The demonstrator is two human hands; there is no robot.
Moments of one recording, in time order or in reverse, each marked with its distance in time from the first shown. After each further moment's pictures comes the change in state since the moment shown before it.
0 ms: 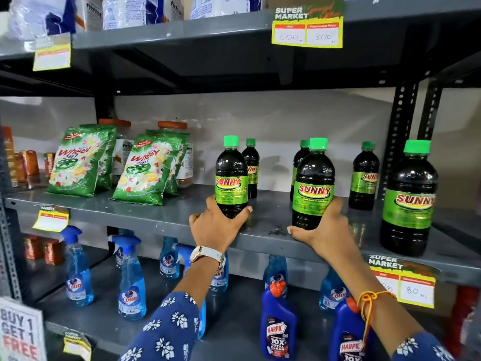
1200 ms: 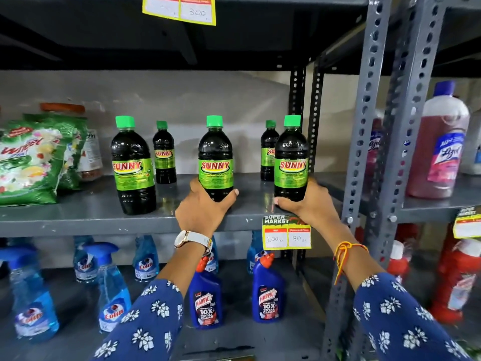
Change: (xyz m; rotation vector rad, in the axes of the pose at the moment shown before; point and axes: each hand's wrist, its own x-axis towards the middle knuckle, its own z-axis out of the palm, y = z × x) left_hand -0.069 0.126 0.035 -0.133 -0.142 0.110; right_hand -0.003 0.101 -0.119 -0.035 0.058 0.063
